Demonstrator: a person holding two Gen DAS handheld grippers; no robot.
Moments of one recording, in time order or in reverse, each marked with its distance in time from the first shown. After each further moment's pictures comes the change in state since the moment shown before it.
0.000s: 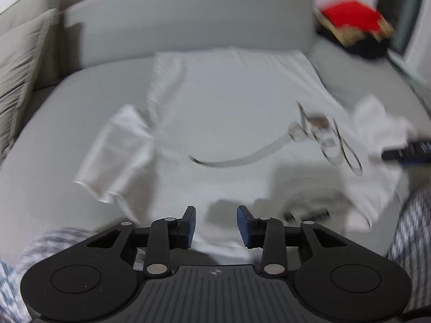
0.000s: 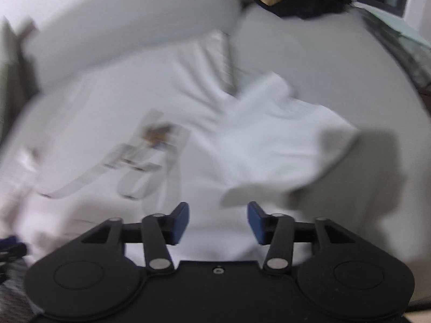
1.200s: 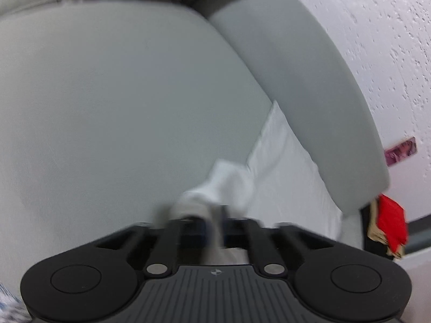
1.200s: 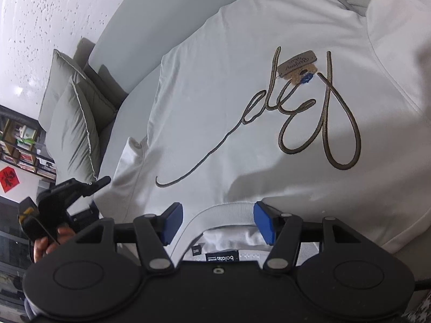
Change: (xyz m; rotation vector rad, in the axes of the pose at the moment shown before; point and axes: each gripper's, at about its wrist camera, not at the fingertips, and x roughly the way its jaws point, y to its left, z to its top) left arm 0.073 0.183 0.022 -0.838 -0.091 -0.146; right arm 0.072 0.061 -0.018 0.194 0.171 0.443
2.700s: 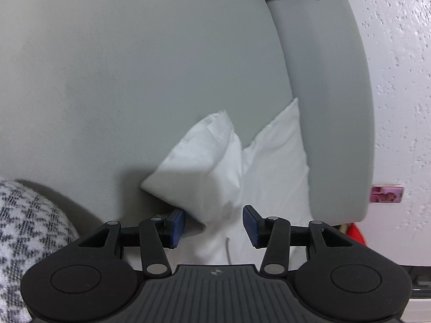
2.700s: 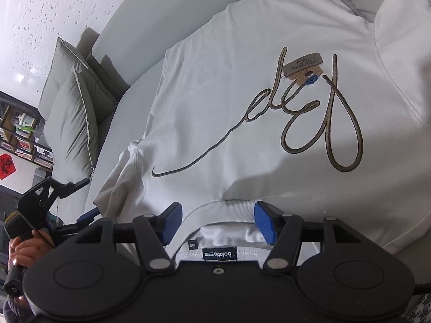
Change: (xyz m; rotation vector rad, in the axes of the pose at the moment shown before) left arm -0.023 0.026 -0.019 -0.412 0.192 -0.064; right arm 0.000 0.003 0.000 -0.043 0.013 -0.015
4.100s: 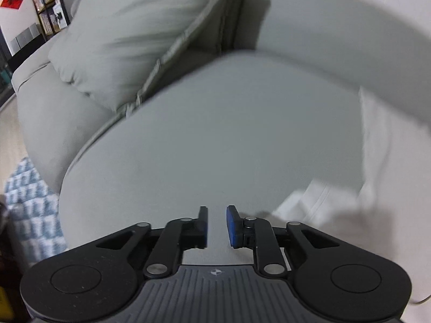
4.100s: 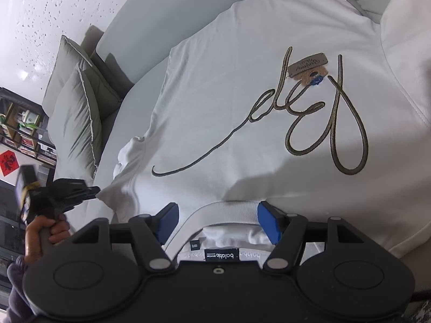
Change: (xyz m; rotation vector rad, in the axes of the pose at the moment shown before) left arm -0.015 -0.045 0.036 0.767 -0.401 0.609; right arm 0.000 0.000 0.001 -0.012 0.007 0.017
